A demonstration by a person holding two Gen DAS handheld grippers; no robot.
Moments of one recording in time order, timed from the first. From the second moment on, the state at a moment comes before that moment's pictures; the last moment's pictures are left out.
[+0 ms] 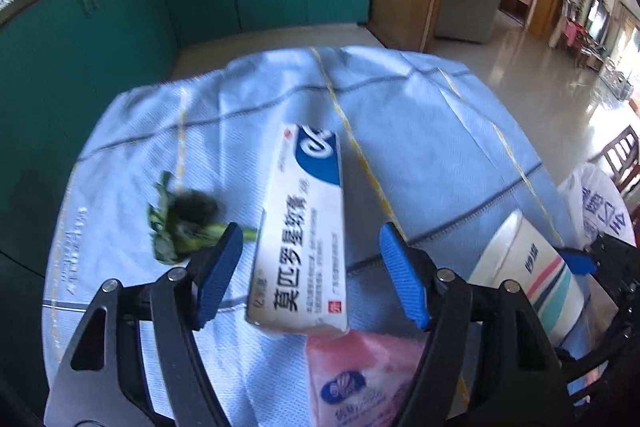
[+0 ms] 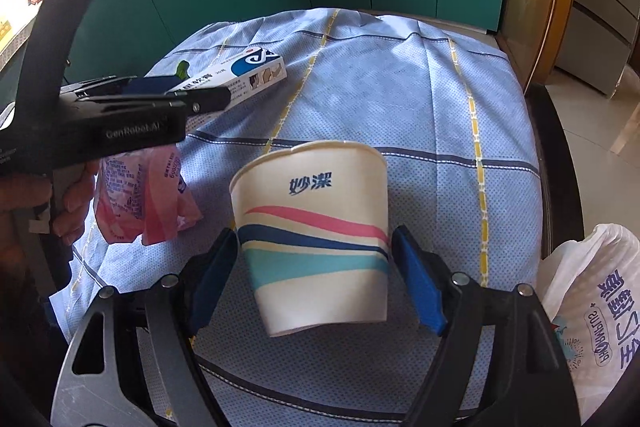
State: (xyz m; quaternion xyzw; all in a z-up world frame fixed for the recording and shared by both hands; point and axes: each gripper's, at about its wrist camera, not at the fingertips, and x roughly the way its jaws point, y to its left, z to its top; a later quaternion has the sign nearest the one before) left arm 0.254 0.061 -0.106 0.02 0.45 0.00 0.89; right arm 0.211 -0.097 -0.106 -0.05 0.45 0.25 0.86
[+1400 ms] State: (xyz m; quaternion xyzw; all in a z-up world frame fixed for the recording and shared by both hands) left arm 0.183 0.072 -0.041 -0.03 0.35 -0.01 0.94; right arm 0.211 -0.093 -0.103 -0.04 0.43 0.25 0.87
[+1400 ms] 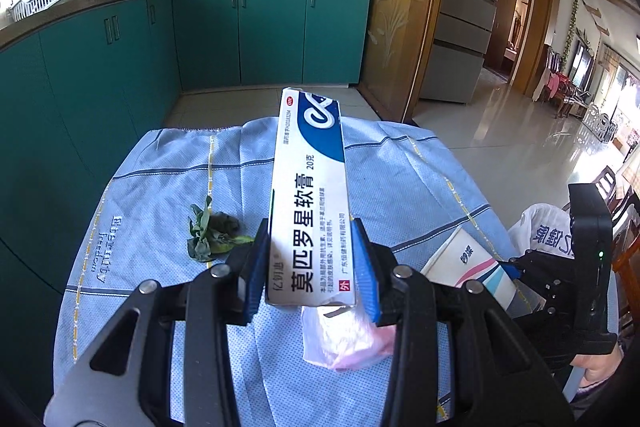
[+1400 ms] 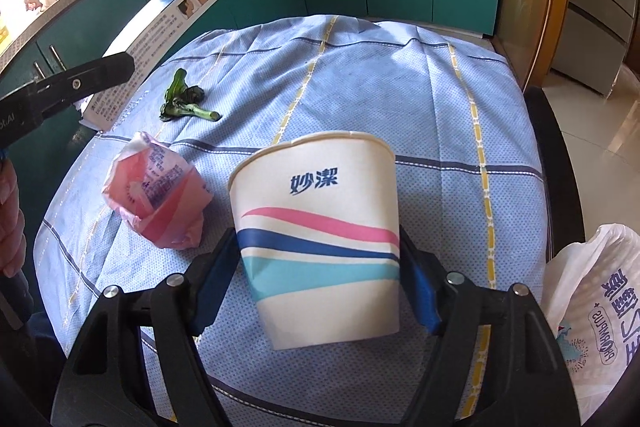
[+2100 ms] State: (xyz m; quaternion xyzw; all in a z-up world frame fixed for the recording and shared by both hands) left arm 0.178 0.072 -0.041 -0.03 0.34 0.00 0.94; right arm 0.210 -0.097 -0.103 -0.04 0.43 0.24 0.87
